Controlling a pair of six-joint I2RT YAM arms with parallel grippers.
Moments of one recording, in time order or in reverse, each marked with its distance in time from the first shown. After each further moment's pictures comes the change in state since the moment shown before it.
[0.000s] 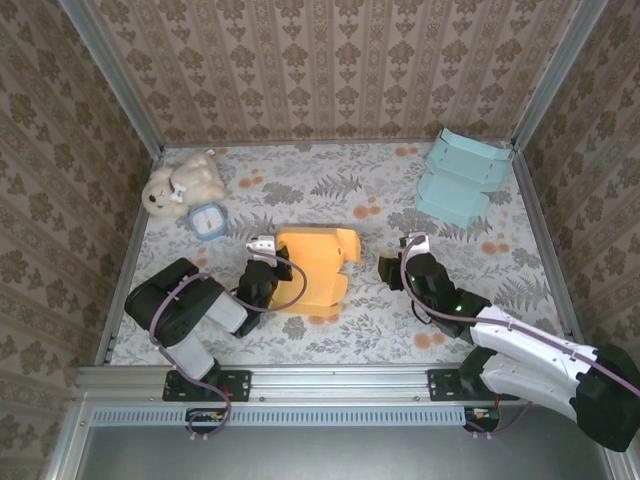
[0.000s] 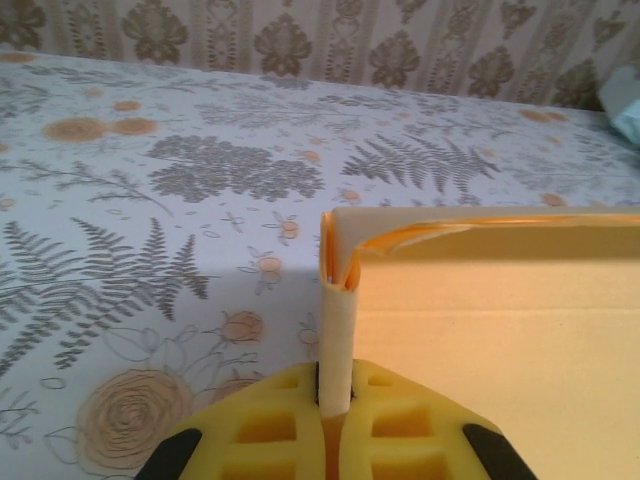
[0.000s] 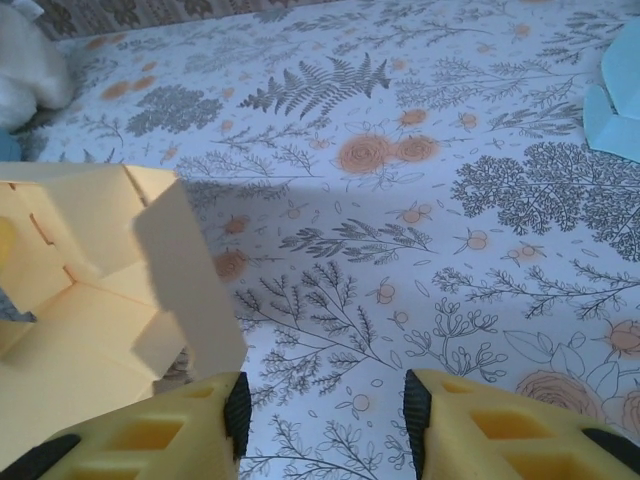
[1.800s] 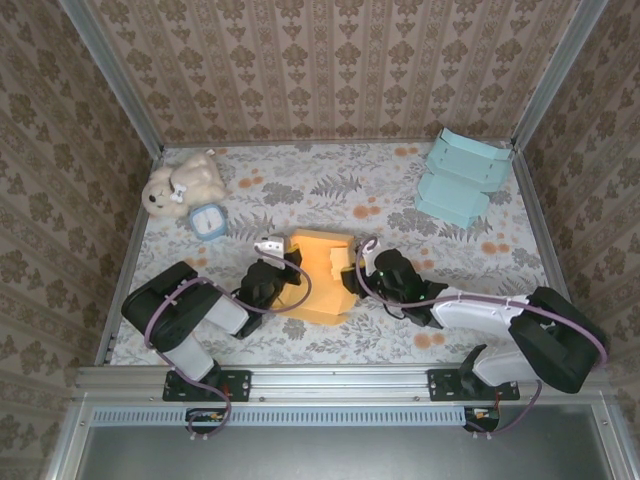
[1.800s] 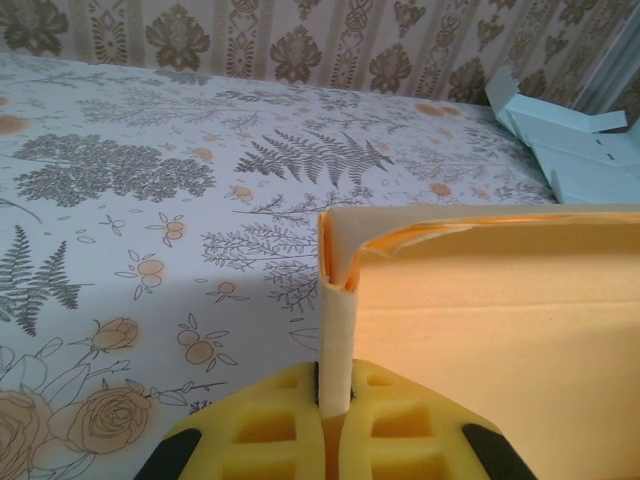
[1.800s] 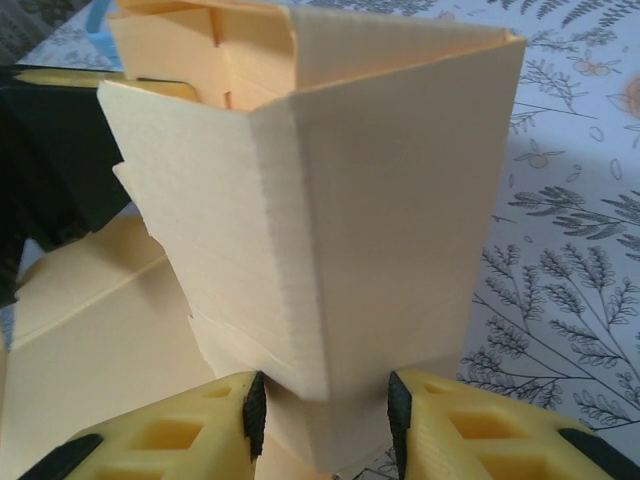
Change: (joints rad) left arm -0.060 -0.016 0.014 -0.004 0.089 -0.025; right arm 0.072 0.407 0.069 0.312 -0.272 -0.106
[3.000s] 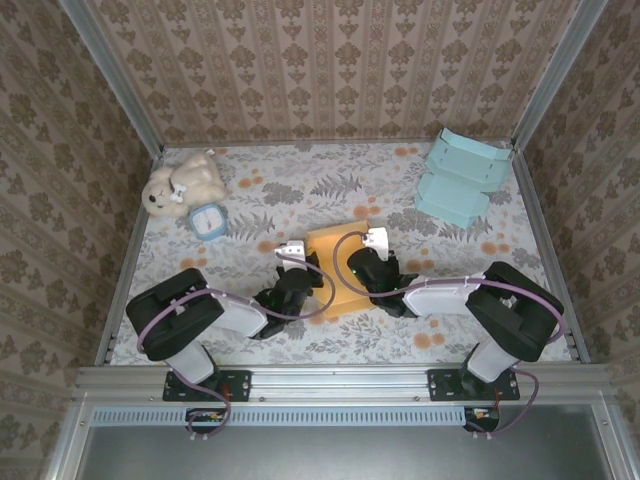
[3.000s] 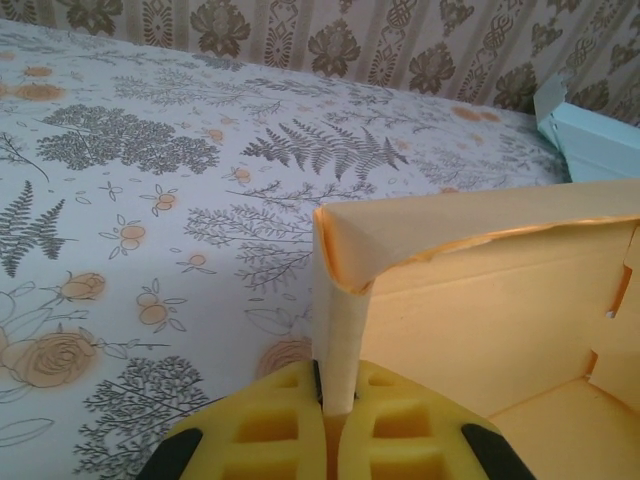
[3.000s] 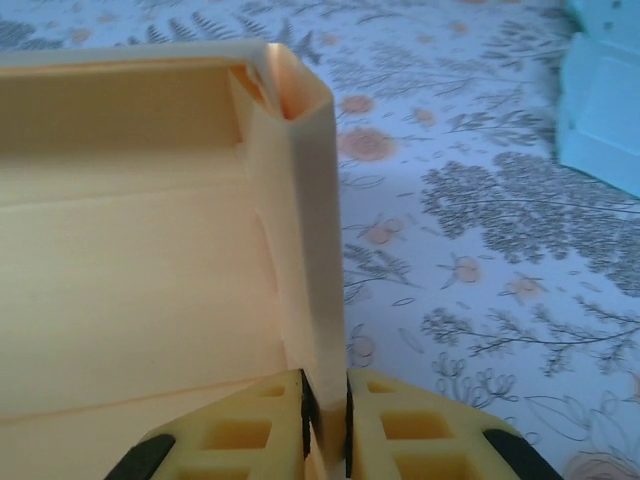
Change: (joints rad) left arm -0.260 -0.035 0.173 -0.335 -0.414 -0.194; right arm 0.047 0.234 0.144 -0.092 0.718 0.123
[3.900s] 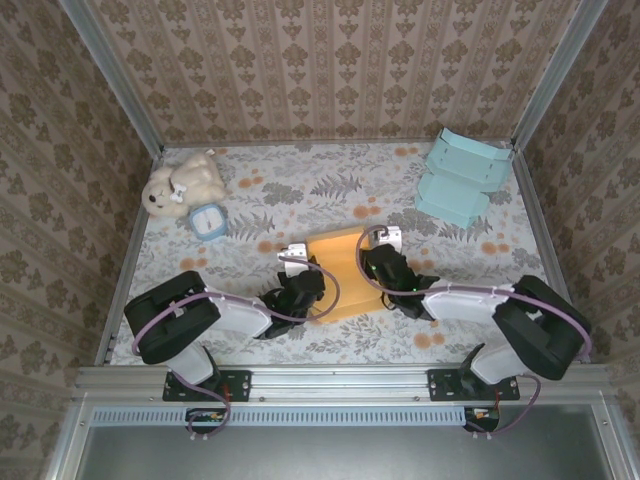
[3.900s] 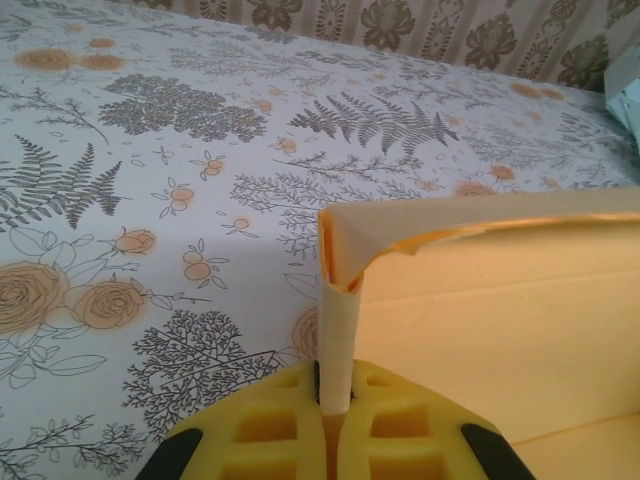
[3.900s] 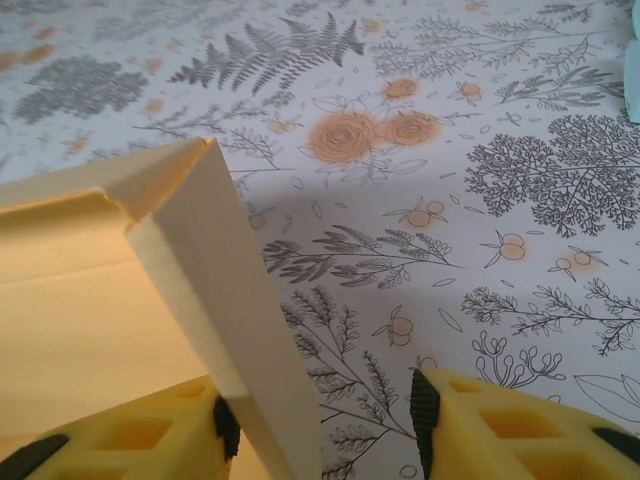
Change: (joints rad) left arm -0.045 -0.010 0.046 -0.202 -0.125 -0.098; right arm -0.076 -0.183 -0.100 0.028 -0.278 0.064
